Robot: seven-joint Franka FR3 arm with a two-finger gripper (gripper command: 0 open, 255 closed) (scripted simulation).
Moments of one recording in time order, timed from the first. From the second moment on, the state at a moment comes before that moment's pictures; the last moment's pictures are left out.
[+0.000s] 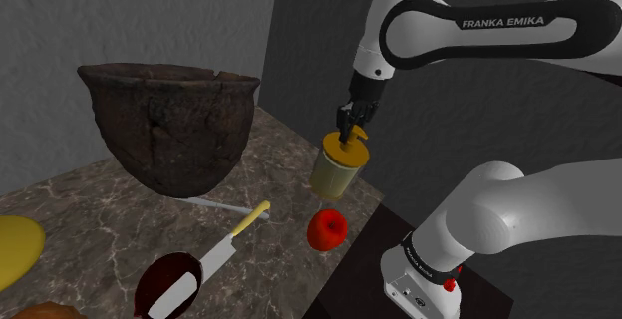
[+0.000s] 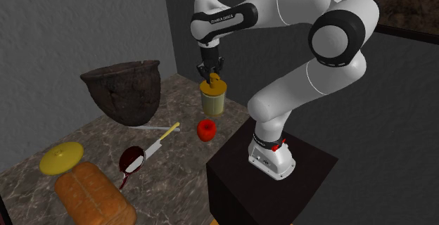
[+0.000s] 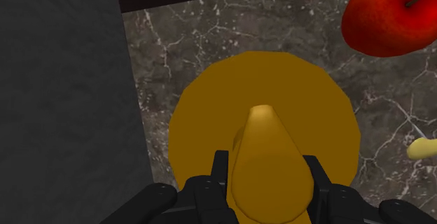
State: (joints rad) arm 0.06 -0.67 0.11 -2.65 0.09 1.87 0.08
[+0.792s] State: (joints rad) arm 0.06 -0.69 0.10 -2.50 0.08 1.71 0.08
